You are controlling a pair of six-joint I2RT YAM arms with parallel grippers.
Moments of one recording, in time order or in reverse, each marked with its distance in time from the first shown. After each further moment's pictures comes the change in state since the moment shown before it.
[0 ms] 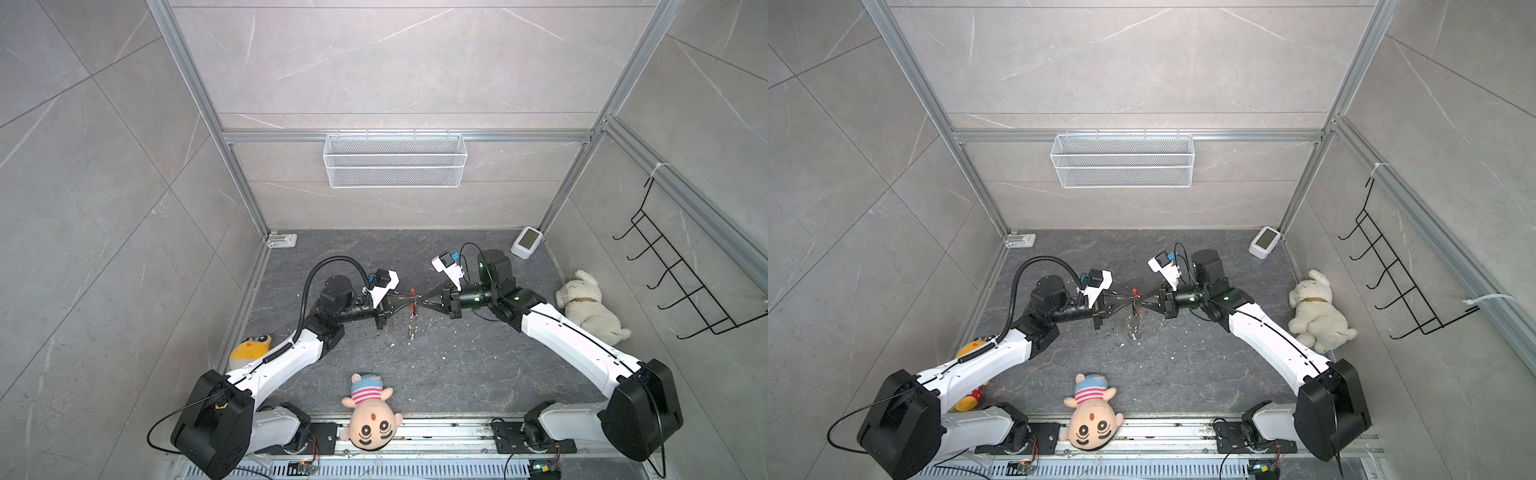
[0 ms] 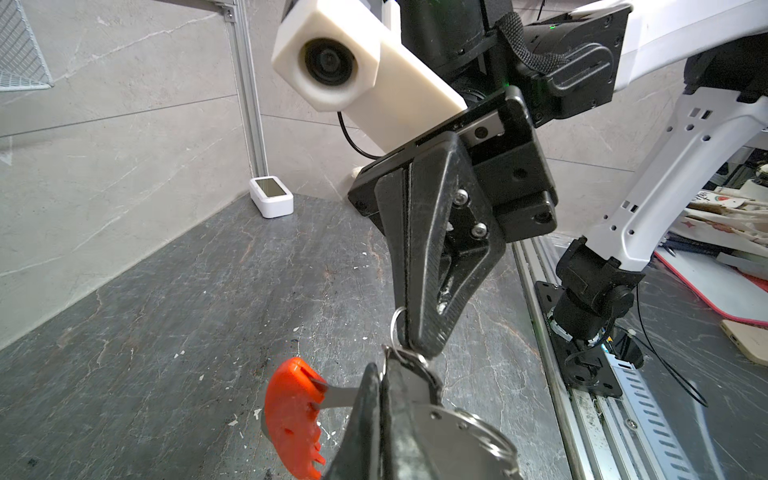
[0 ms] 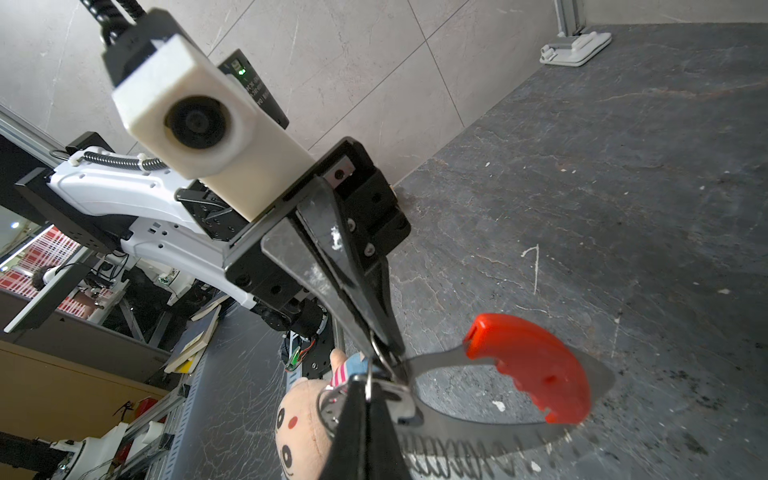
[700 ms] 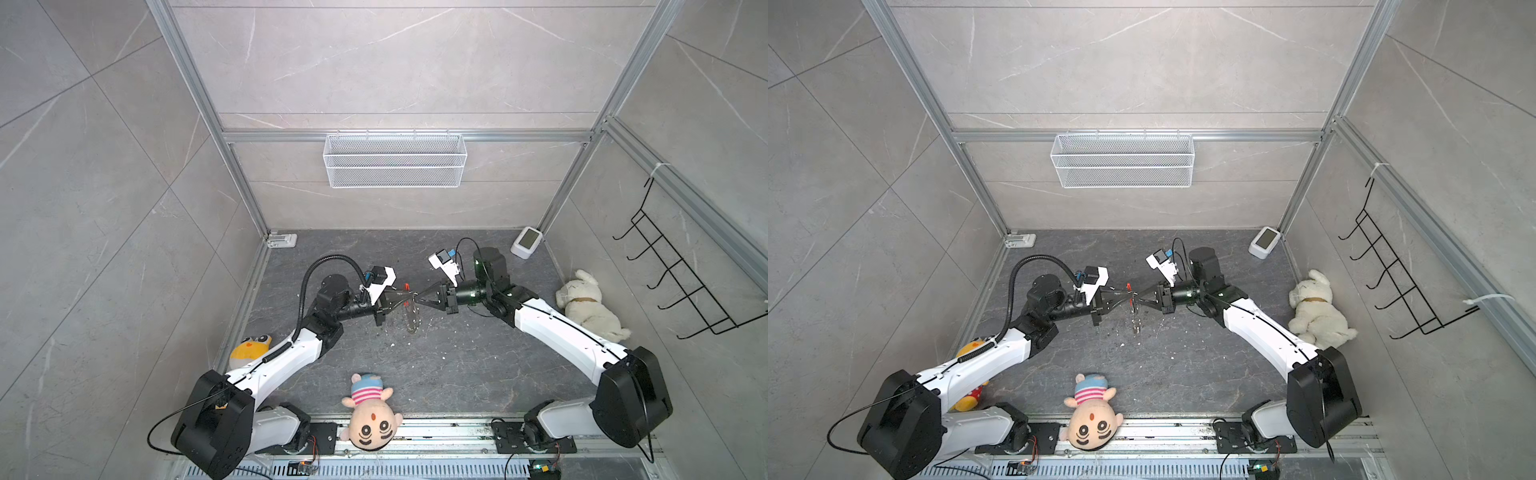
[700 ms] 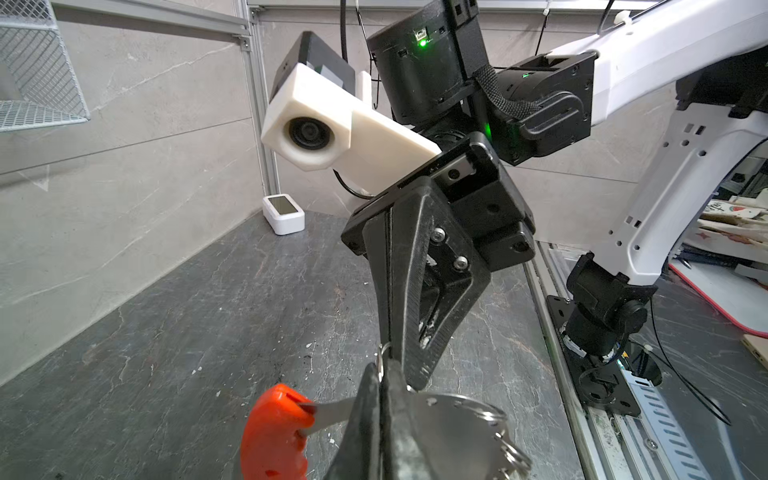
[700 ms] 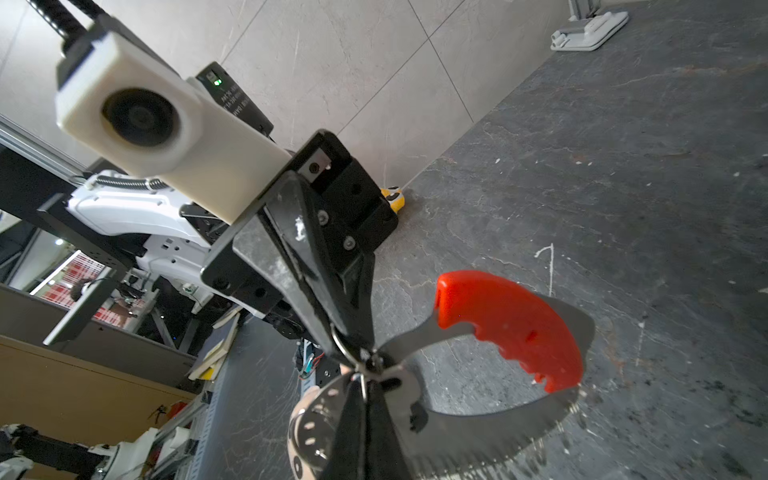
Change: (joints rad) left arm 0.013 0.000 0.000 0.069 0.000 -0.022; right arm -0.018 0.066 0.005 0.095 -0.054 0.096
